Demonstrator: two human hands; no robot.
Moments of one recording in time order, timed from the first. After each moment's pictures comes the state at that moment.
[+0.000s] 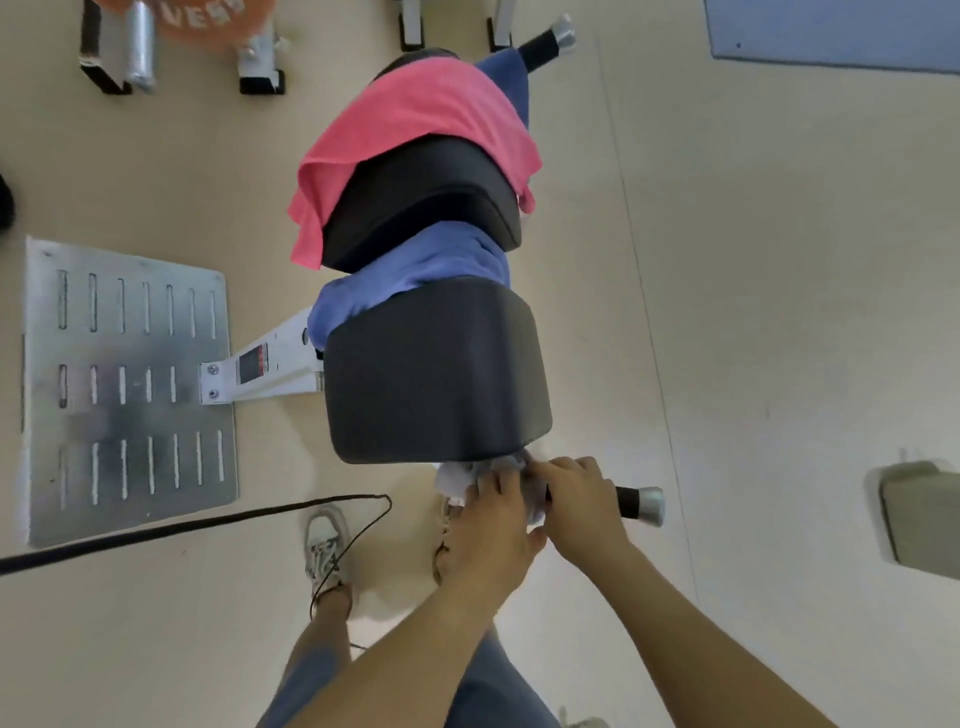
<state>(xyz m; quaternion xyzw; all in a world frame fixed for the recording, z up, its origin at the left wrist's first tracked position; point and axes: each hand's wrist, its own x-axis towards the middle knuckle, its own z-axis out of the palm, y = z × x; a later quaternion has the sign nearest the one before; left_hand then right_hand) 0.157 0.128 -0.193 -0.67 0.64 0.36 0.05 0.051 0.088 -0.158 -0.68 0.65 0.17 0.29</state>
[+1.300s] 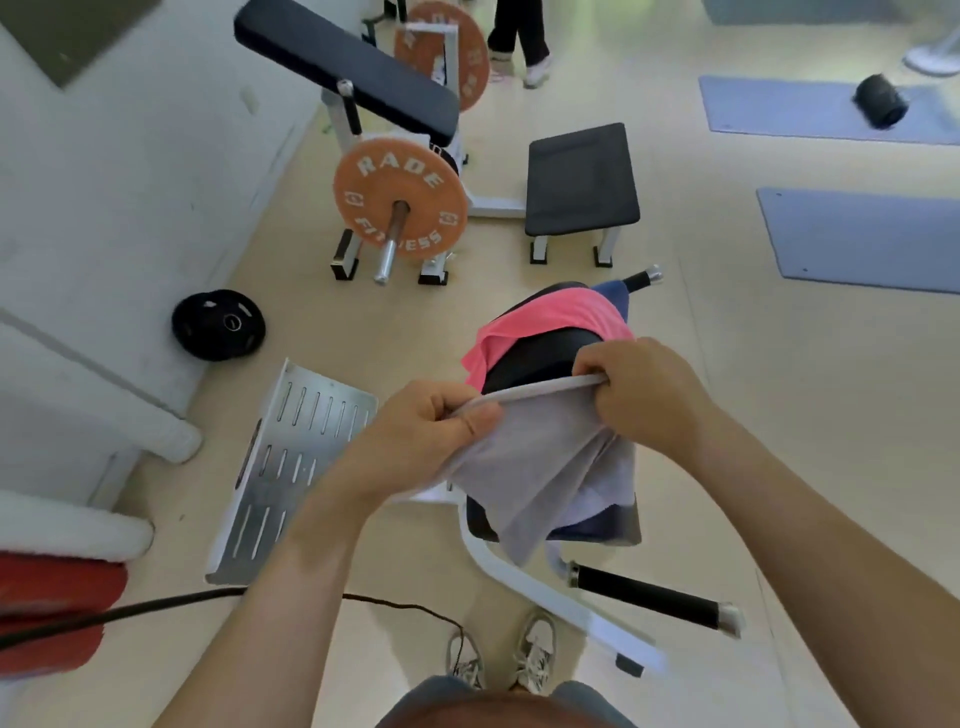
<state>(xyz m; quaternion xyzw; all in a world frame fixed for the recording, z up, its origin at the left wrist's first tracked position) 0.366 0.068 0.122 -0.58 0.56 0.49 -0.33 0.160 -0.025 0.124 -0.83 0.52 -0.04 0.19</state>
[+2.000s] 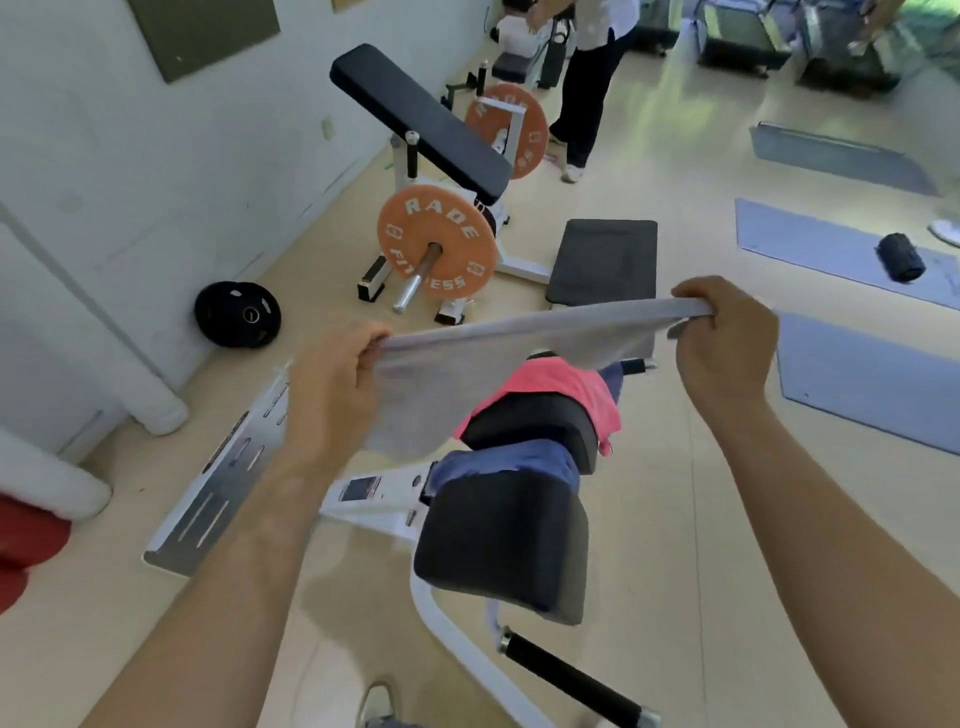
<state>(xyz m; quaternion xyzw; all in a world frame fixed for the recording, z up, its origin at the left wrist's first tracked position) 0.392 0.047 0.117 -0.74 0.51 -0.04 -0.44 0.113 -0.132 0.160 -0.74 0.53 -0.41 0.09</state>
